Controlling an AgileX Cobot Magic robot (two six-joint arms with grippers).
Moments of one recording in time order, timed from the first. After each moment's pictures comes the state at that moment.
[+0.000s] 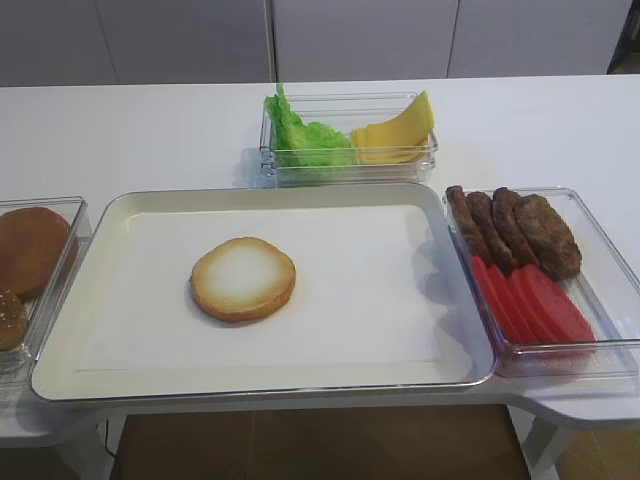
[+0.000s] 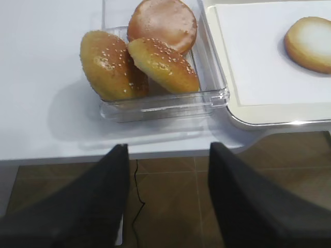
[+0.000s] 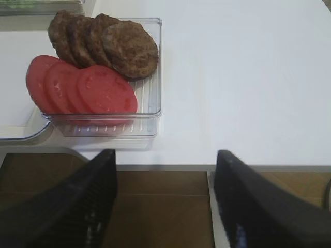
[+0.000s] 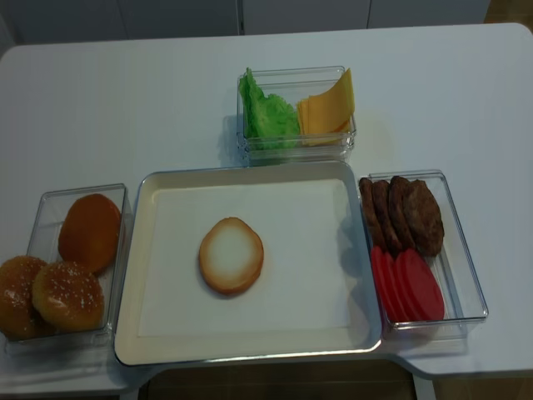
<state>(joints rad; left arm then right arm) 0.00 -0.02 -0.49 0.03 1.19 -0.09 -0.02 -0.02 -0.48 0.08 1.13 -0.03</state>
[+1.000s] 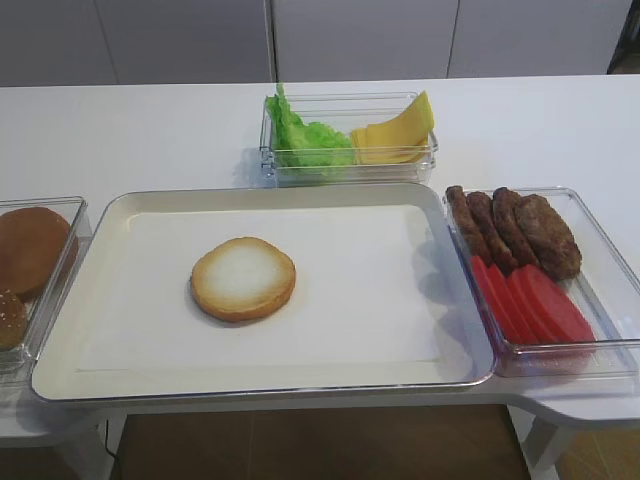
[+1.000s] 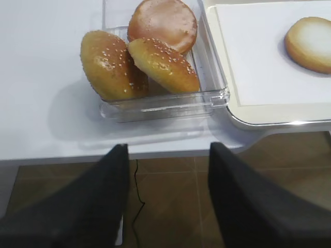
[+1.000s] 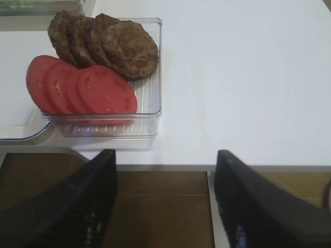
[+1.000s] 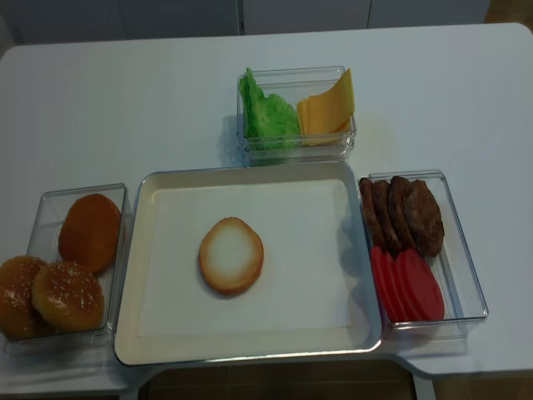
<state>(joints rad) 0.00 -0.02 -0.49 0.03 1.19 -0.09 -0.02 -0.02 -0.48 0.08 1.13 -0.03</state>
